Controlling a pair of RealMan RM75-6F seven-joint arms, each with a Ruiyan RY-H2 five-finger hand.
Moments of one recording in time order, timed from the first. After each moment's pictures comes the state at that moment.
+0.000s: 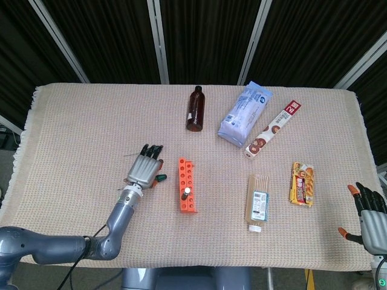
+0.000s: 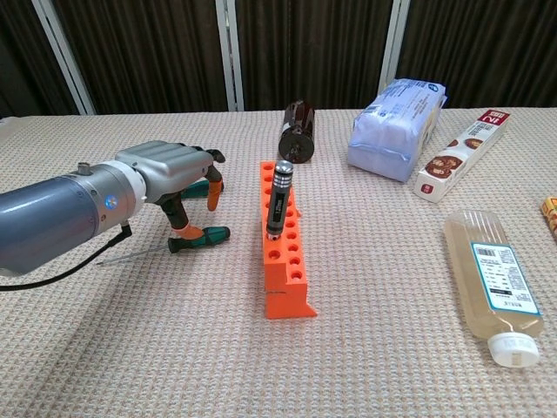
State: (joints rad) left arm -0.94 -1.74 -0.17 -1.49 0.65 1.10 0.90; right arm 0.02 -1.13 0.05 -1.54 -1.42 1.43 0.02
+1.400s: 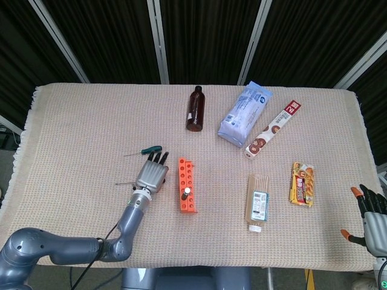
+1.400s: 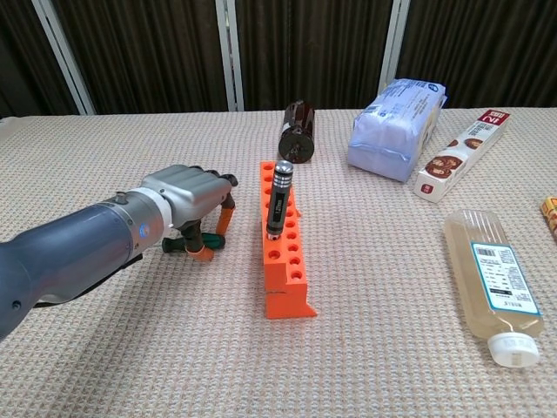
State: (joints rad) left arm -0.97 -1.84 -0.17 -1.40 0.60 1.09 0.99; right arm 0.00 -1.13 0.05 -1.54 -1.41 1.43 0.03
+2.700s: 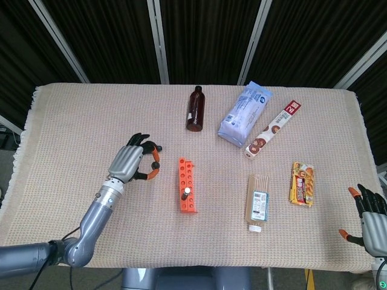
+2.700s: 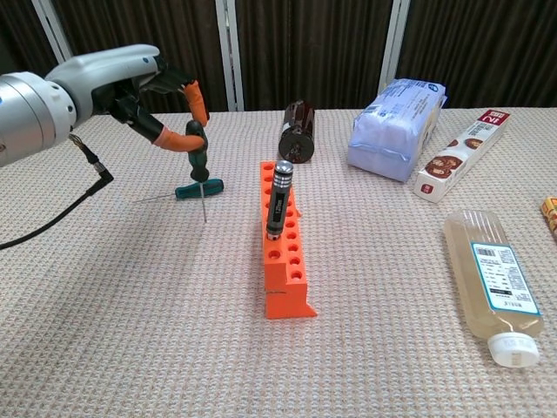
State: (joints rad) left arm -0.74 -1.48 -0.30 -1.79 0.94 1.09 0.26; right arm 0.00 -1.13 0.05 -1.54 -1.42 1.44 0.02
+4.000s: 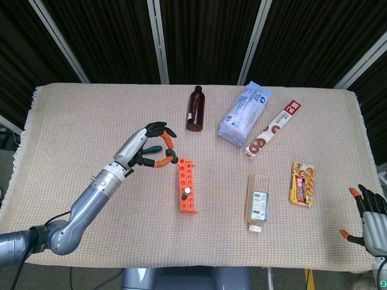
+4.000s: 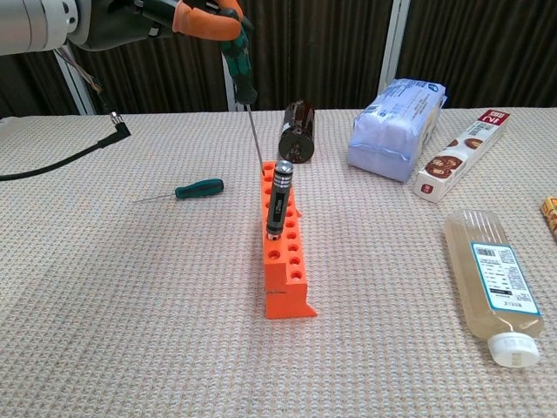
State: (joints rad) left arm -0.81 -1.29 -0.47 -1.89 0.88 0.83 -0.21; right arm 0.01 -1.13 0.05 -1.53 -1.40 1.42 0.03
